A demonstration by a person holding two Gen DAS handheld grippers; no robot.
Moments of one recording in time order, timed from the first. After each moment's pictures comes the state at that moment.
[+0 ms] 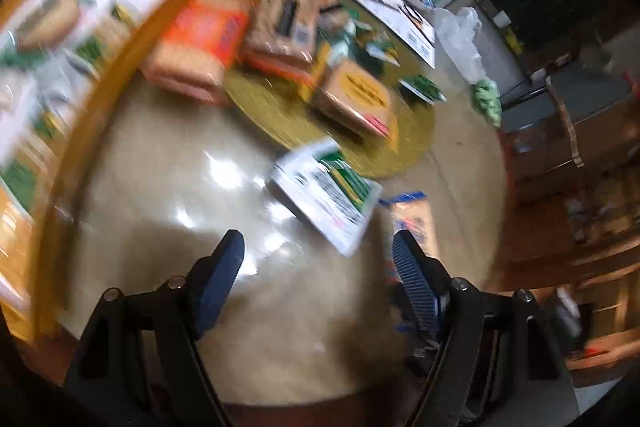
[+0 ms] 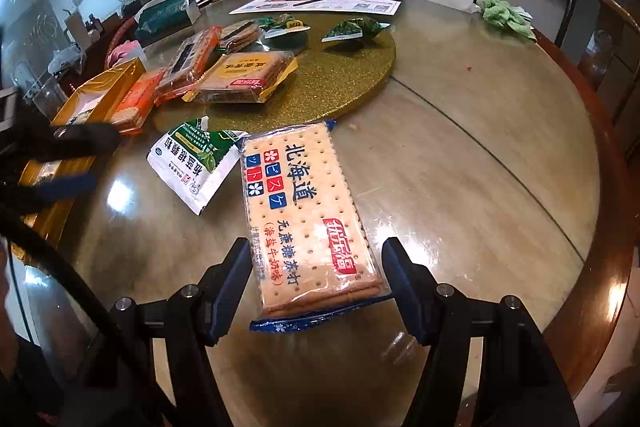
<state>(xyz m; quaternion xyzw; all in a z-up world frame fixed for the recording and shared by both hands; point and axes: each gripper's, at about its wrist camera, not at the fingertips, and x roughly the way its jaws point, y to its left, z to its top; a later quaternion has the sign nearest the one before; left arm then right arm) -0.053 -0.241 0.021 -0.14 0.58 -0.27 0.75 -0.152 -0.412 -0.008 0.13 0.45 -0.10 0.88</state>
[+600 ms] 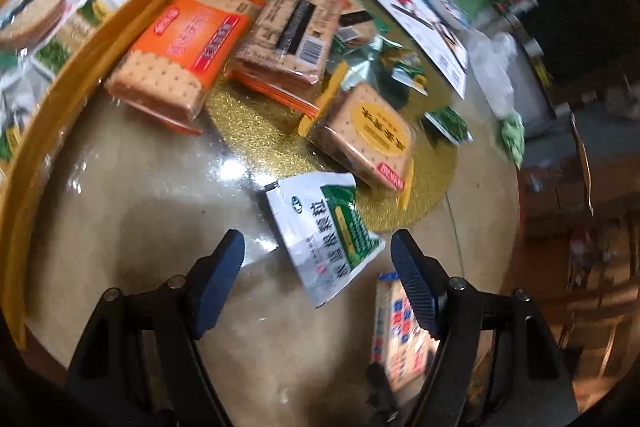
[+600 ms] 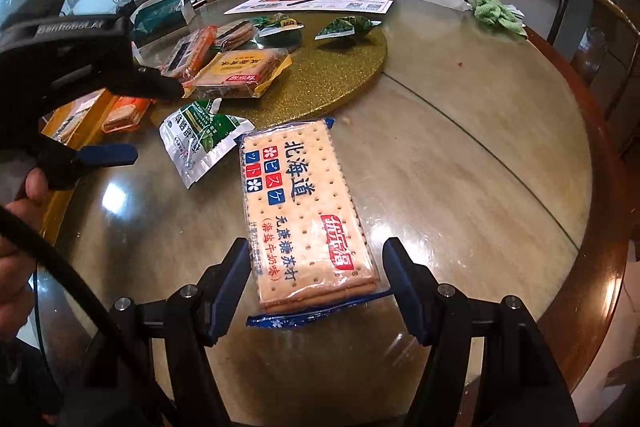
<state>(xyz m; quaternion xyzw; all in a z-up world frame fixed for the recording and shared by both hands) -0.014 -0.271 0.010 -0.18 0.60 -0.19 0.76 -0.159 -0.407 -0.009 0.12 0.45 -0.12 0.88</state>
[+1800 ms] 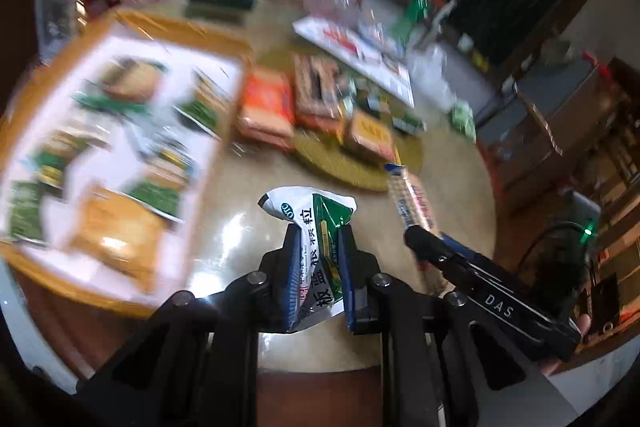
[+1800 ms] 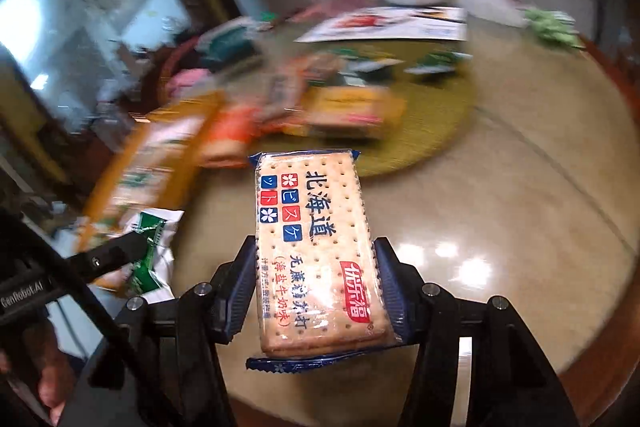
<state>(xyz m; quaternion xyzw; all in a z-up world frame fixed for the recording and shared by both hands) -0.094 -0.120 0.071 -0.11 0.45 -0.30 0.83 -0.136 -0.356 0.033 0.20 0.40 0.01 0.90</state>
